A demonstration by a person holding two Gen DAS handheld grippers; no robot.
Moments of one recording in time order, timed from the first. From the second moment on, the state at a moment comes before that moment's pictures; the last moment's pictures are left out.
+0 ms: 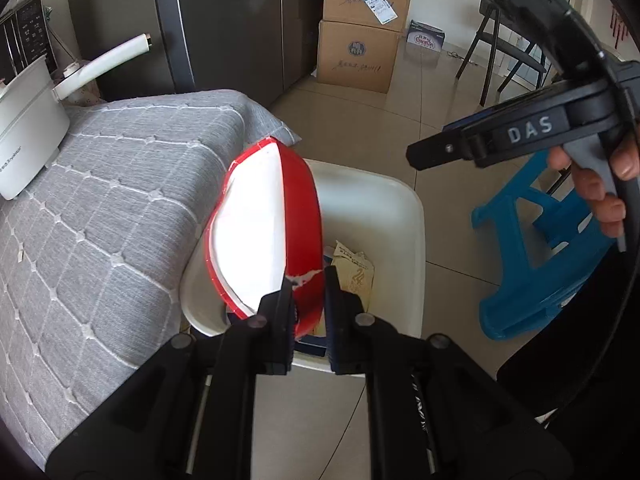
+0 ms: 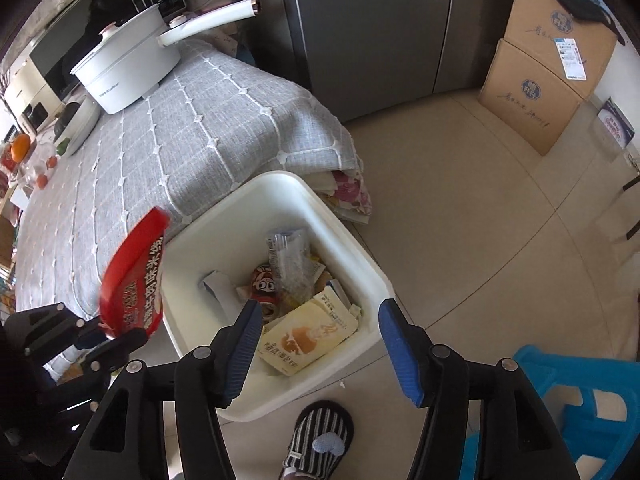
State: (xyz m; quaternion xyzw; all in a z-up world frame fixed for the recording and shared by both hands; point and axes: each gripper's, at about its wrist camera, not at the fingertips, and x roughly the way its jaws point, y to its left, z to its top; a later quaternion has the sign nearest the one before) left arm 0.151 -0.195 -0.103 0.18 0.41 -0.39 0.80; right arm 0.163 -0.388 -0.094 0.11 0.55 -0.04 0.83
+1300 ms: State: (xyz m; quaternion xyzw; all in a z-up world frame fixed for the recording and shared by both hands) left arm 0.075 -0.010 -0.043 0.01 0.41 -0.02 0.91; right arm 0.084 -0.241 -0.030 -0.02 0.41 0.01 0.91
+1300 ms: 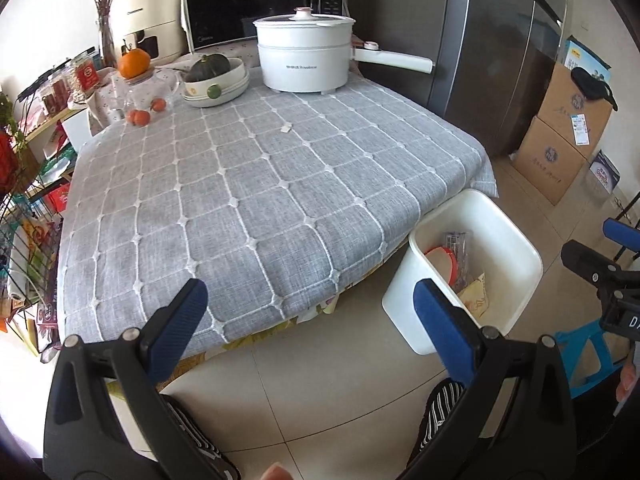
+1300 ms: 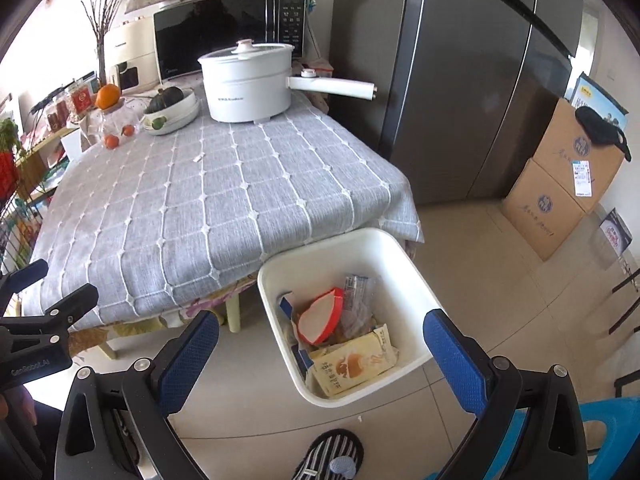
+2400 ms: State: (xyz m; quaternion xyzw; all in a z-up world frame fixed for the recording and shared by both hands) left arm 0.040 0.026 -0.017 -0.03 0.36 0.00 0.93; right arm 0.062 -0.205 -0.004 -0.02 0.35 0.00 0.94
